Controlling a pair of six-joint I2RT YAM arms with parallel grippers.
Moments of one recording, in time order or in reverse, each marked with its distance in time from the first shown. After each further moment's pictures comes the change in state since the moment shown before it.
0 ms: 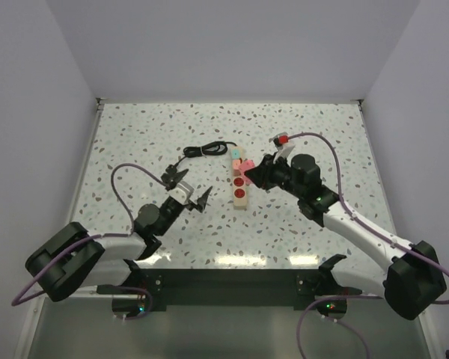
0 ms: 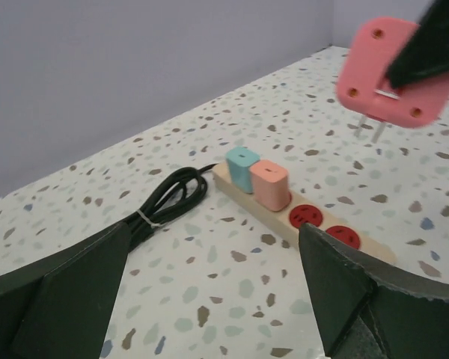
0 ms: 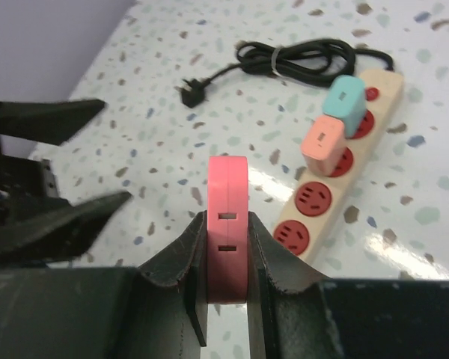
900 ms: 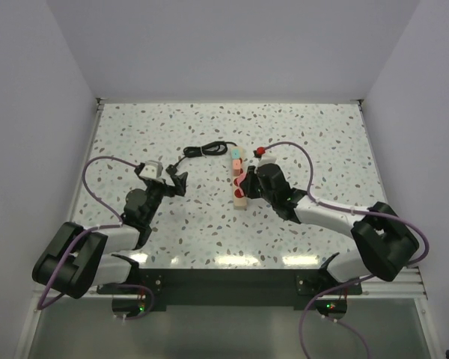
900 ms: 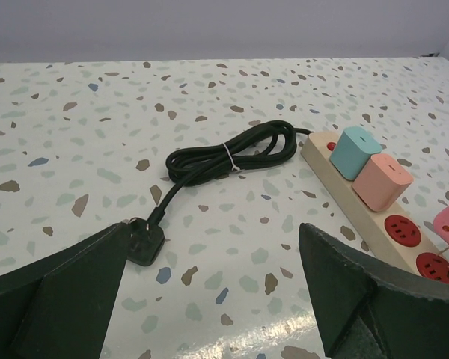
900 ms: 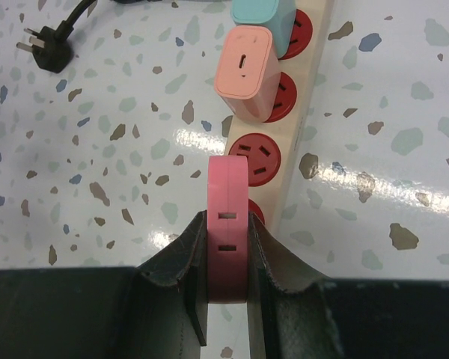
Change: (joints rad) left arm 0.415 0.029 0.025 -0.147 0.051 -0.373; right arm 0.165 0.318 0.002 0.011 0.438 0.087
